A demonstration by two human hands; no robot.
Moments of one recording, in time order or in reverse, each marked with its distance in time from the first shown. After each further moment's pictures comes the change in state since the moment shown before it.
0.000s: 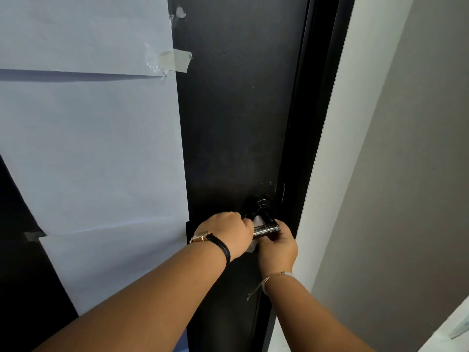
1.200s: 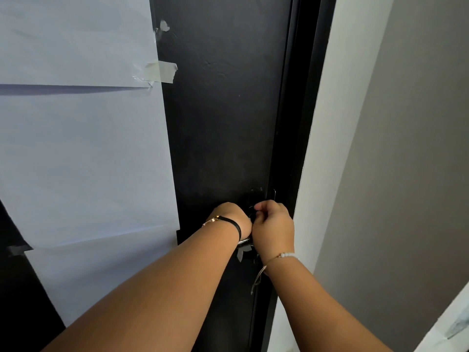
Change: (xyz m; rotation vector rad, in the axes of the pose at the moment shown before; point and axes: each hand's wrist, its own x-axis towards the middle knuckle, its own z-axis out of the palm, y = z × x) left_hand 0.042 0.034 -0.002 -0.066 -0.094 -0.289; right_hand 0.022 -0.052 0.000 -0.481 -0.042 -0.284
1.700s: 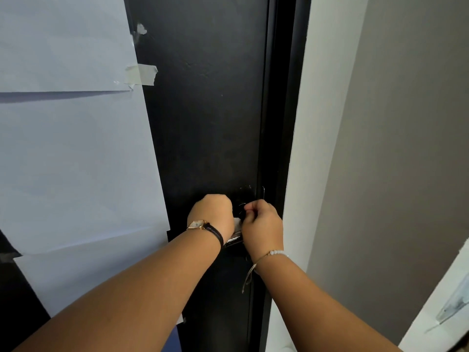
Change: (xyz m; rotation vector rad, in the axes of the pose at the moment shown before) left_hand -0.020 -0.009 -0.014 0.345 0.246 0.311; right_hand -0.004 0.003 -0.004 0.060 -0.045 0.036
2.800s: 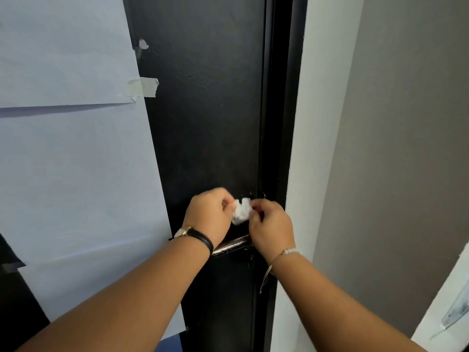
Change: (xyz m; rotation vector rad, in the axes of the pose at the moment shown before) left_hand -0.011 -0.016 -0.006 -0.554 0.360 0.108; right_hand 0.010 -0.006 -0.021 -0.089 -0.072 -0.105
